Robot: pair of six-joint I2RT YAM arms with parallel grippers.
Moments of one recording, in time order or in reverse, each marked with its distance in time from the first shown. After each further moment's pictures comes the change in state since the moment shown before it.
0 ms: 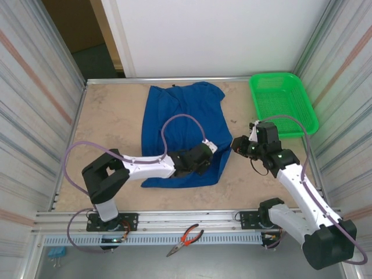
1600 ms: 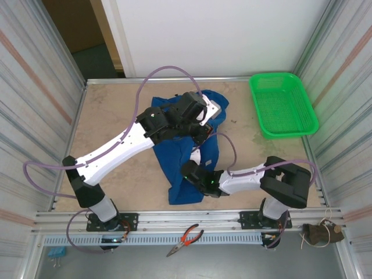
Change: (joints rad) left arm 0.077 -0.098 0.811 -0.785 0.296 0.011; right arm 0.850 0.726 -0.047 0.840 0.789 0.159
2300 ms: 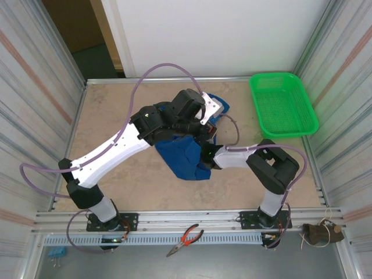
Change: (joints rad) left arm -0.032 -0.016 0.063 -0.012 0.073 -0.061; right arm -0.238 0.148 0.213 -0.031 -0.264 0.027
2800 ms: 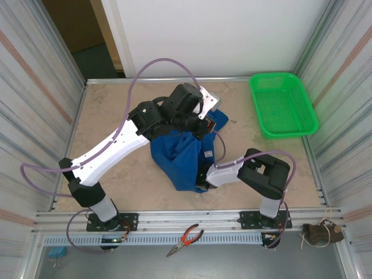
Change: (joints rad) left arm 0.035 0.020 0.049 -0.033 -0.007 0.012; right arm 0.259 0.020 -0.089 -0.025 0.357 -0.193
